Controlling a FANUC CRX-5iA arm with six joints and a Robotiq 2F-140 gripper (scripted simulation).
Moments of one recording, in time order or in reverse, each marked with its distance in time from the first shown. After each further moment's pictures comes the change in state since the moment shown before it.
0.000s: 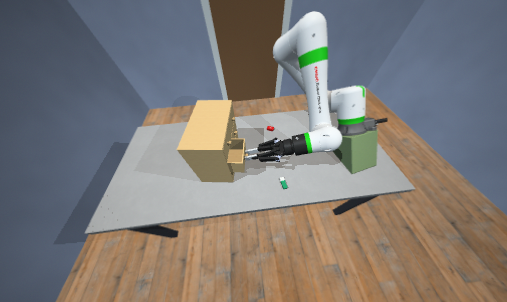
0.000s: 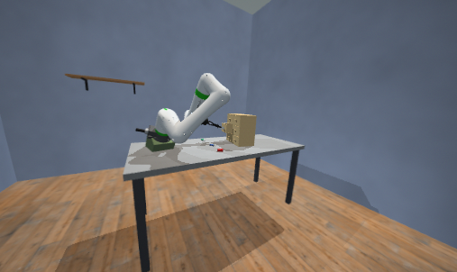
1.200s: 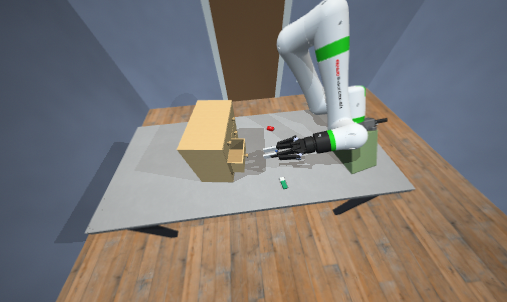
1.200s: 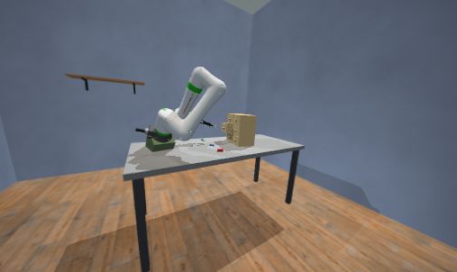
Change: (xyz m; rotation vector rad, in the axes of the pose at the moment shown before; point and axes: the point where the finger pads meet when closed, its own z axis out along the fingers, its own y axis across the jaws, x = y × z) arm -0.016 0.000 -0.091 0.004 0.004 0.000
